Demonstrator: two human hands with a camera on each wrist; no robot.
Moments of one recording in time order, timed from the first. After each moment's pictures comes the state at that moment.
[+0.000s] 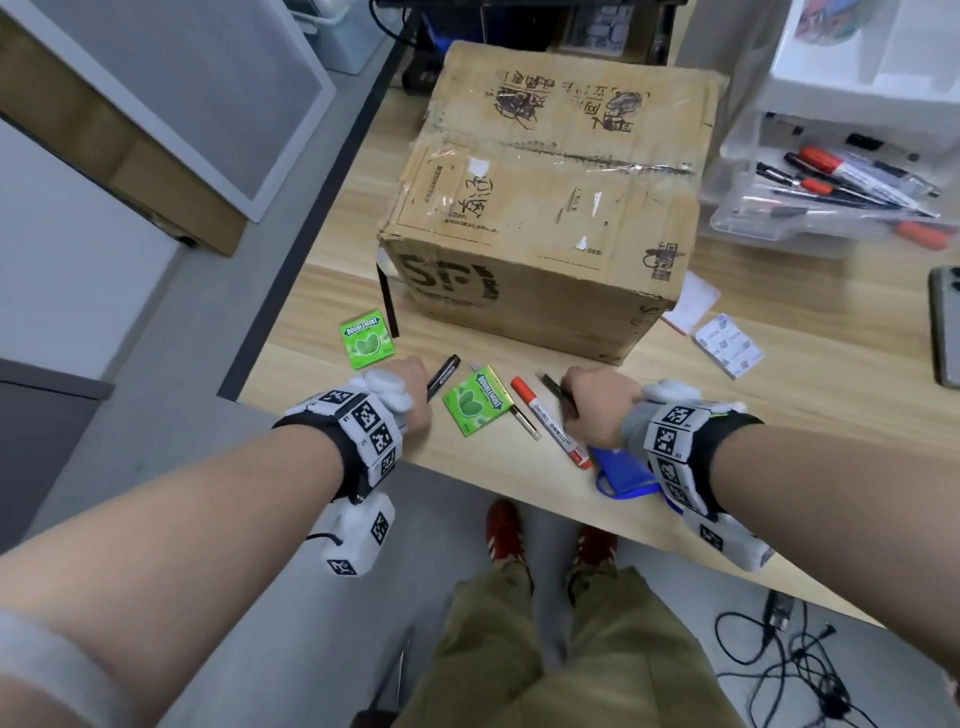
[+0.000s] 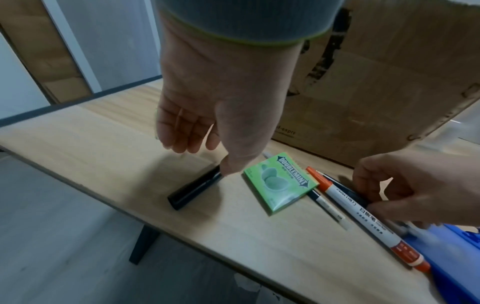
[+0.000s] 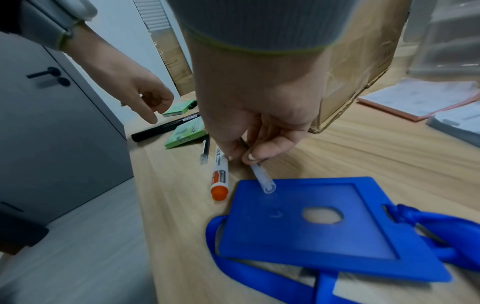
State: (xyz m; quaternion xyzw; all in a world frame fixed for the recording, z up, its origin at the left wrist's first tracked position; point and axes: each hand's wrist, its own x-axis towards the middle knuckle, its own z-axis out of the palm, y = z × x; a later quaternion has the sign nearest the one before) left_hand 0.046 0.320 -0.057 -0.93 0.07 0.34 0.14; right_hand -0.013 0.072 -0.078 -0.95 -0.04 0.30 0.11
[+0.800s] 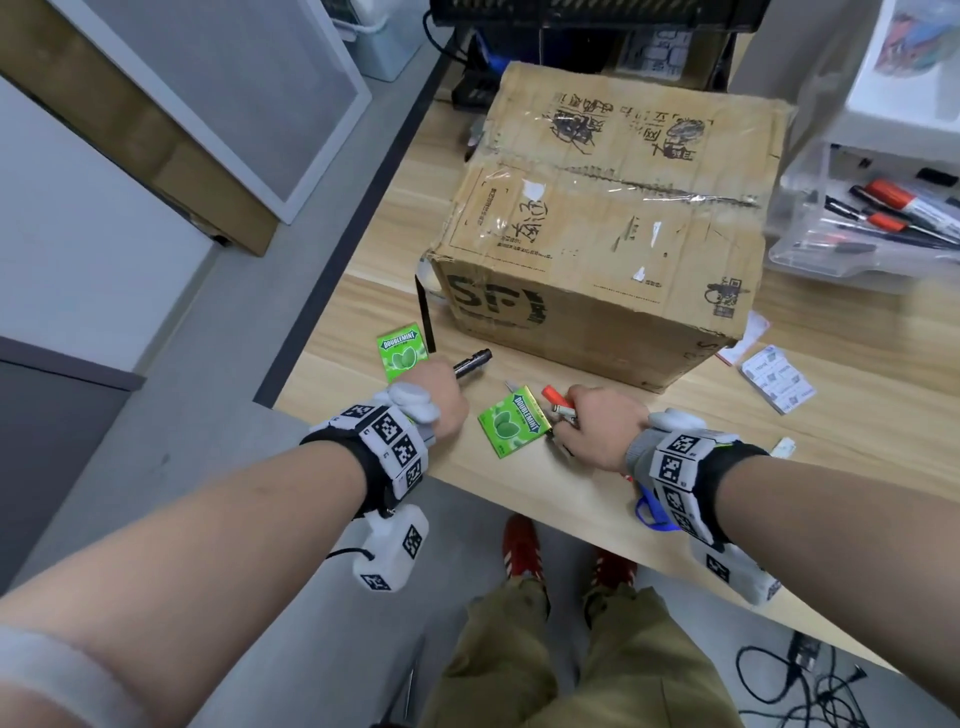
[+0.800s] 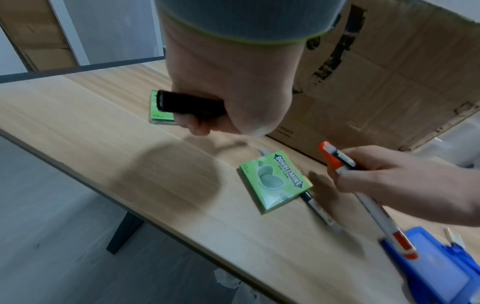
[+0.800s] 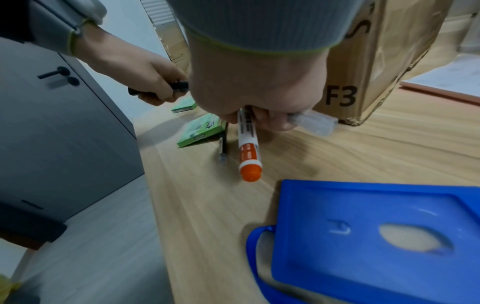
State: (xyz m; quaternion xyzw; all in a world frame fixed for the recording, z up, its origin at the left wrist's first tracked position) left_hand 0.057 0.333 -0.051 -0.96 0.00 0.28 -0.02; right_hand 0.002 0.112 -0.089 -0.96 -0.04 0.24 0.14
